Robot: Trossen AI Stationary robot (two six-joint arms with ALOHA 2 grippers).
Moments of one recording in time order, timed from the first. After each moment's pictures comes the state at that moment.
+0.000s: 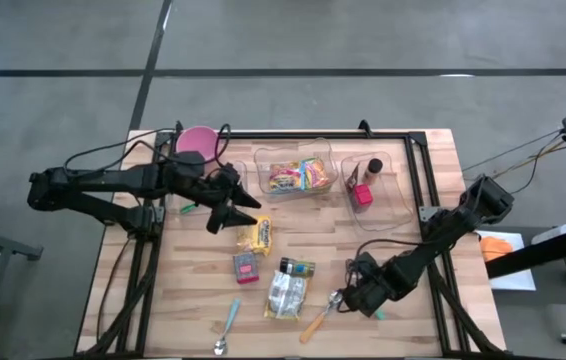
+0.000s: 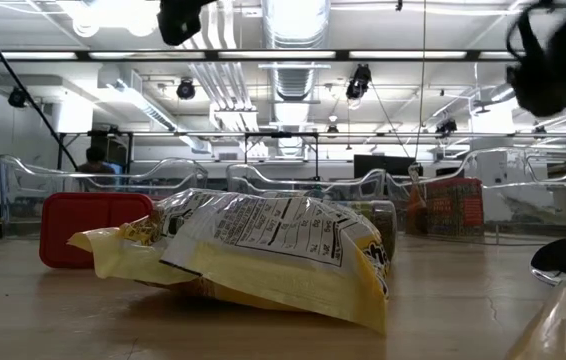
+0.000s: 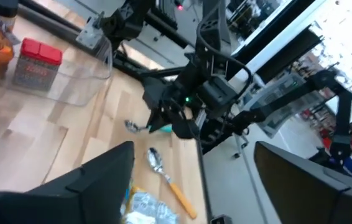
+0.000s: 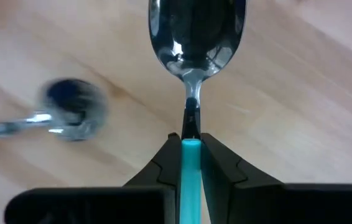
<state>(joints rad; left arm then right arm) 0.07 1.09 0.94 -0.15 0.37 -0.57 0.68 1.66 0.98 -0.74 0.11 1.75</state>
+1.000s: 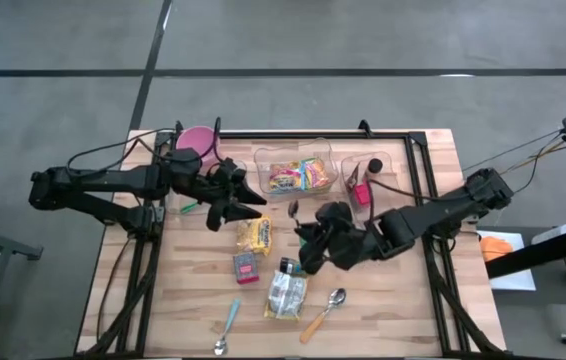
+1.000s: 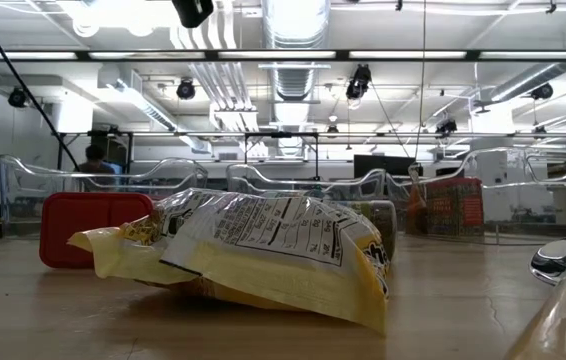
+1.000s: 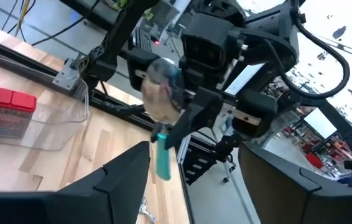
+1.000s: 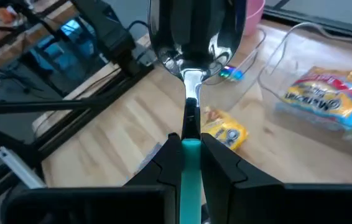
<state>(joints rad) 0.06 1.11 0.94 0.04 0.37 -0.58 0.42 1.61 1.51 -0.61 0.68 0.97</state>
